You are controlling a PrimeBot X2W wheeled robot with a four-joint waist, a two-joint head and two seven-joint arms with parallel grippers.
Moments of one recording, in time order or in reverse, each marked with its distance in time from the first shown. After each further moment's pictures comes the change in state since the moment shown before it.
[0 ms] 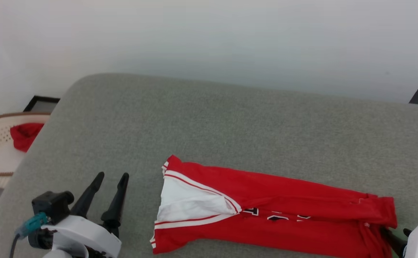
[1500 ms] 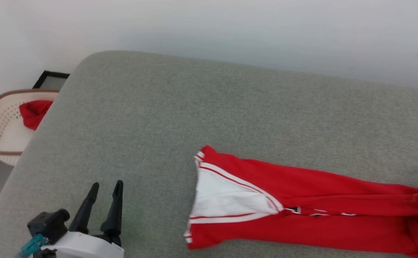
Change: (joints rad) left arm 0.124 -0.285 0.347 0.050 0.251 -0.152 0.000; right arm -0.216 -0.115 0.036 0.247 0.035 0.001 0.091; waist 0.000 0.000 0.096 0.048
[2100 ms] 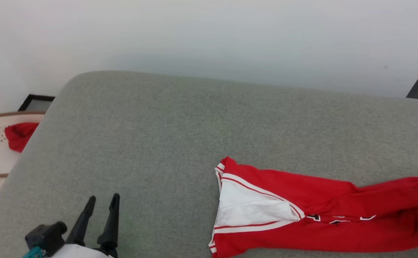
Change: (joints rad) left arm 0.058 0.007 0.013 -0.004 0.003 0.000 0.000; right arm 0.005 -0.058 -0.041 -0.090 0.030 -0.001 0.047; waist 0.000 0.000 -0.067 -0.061
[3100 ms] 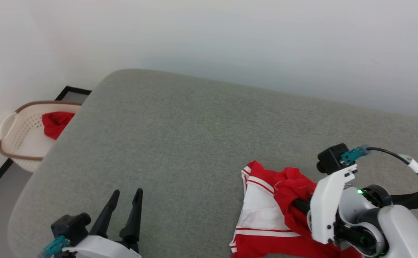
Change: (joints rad) left arm -0.059 -0.031 -0.086 0.046 -0.010 -0.001 0.000; right arm -0.053 0.302 0.379 -0.307 0.026 0.000 0.068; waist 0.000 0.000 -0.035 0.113
